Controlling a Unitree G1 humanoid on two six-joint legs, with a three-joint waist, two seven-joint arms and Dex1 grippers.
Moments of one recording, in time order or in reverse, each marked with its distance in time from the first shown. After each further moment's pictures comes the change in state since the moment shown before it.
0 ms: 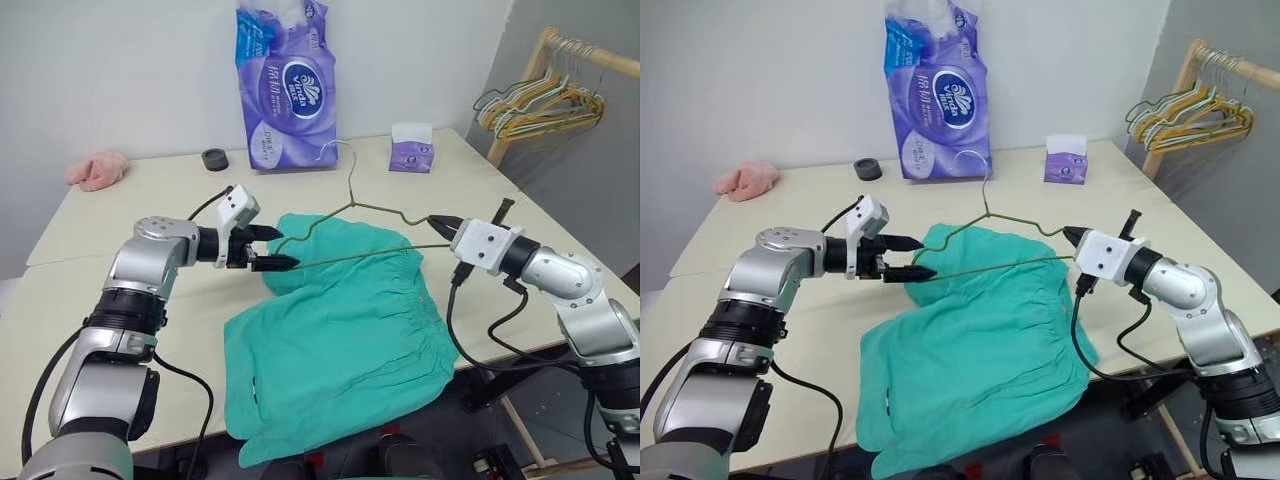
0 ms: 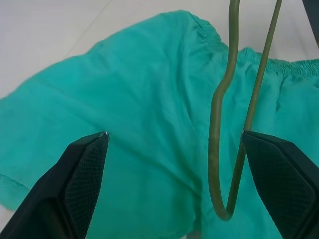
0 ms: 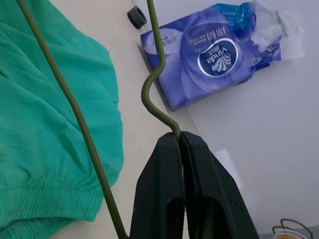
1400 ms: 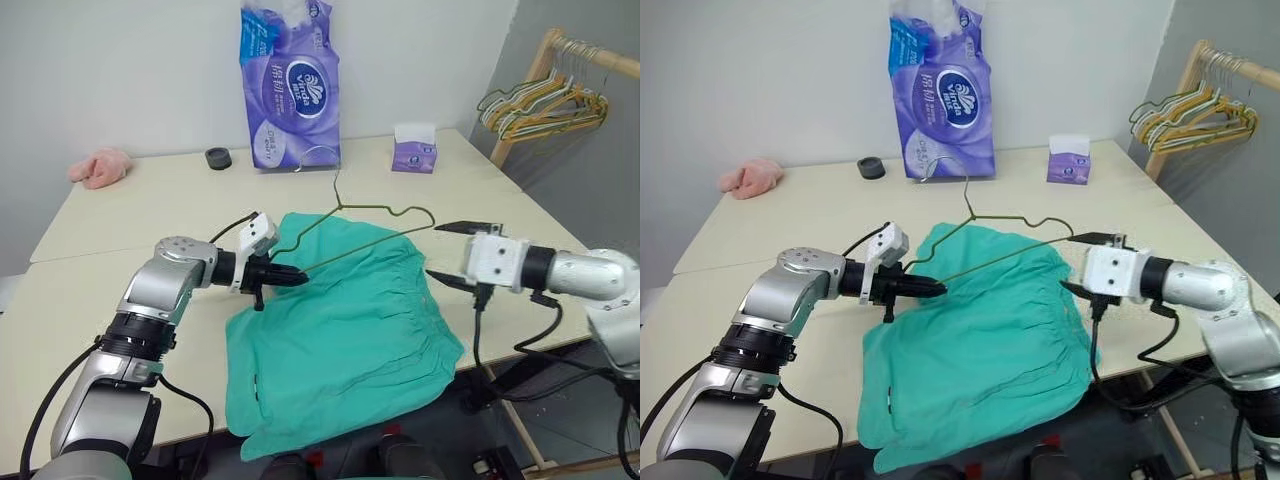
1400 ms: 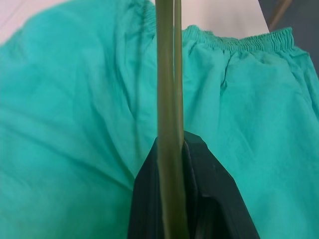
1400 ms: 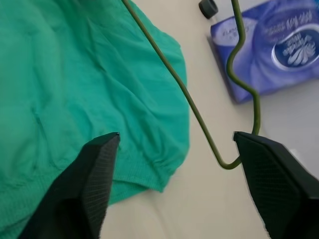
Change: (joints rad) left arm 0.108 0.003 -0.056 -0.236 0.023 -0.001 -0.027; right arm 0.064 -0.157 -0.105 -0.285 0.251 0.454 0.290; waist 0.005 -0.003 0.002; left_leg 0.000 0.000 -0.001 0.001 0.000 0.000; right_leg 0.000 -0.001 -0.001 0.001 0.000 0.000
